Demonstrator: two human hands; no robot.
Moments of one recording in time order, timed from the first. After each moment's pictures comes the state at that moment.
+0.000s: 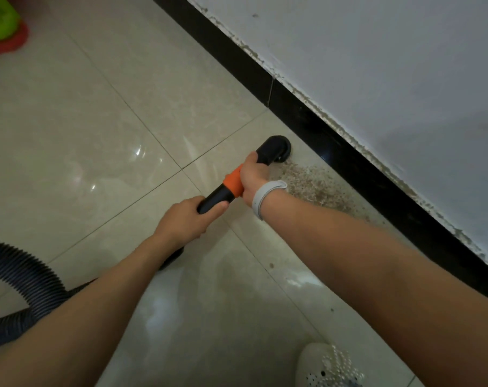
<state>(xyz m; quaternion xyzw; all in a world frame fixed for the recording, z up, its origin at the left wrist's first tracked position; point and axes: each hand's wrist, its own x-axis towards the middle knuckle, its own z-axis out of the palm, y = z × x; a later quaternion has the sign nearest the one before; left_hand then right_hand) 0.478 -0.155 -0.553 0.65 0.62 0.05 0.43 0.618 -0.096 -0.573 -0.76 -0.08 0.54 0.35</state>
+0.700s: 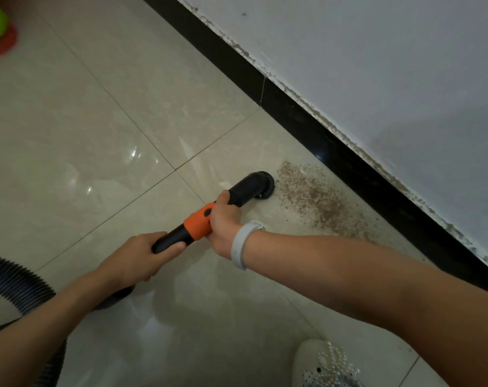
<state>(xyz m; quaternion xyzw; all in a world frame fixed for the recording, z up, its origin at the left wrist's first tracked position) 0.404 -0.190 -0.557 0.65 0.60 -0.01 0.47 0.553 -0.157 -0.599 -0.70 0.04 0.60 0.38</state>
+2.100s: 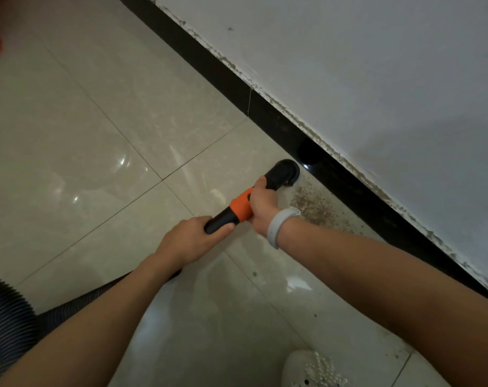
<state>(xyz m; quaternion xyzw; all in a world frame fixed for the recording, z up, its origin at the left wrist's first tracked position) 0.509 -0.167 -0.561 0.68 0.59 -0.01 0.44 0.659 -0.137 -0.566 -0.76 -0.02 0.53 0.38</state>
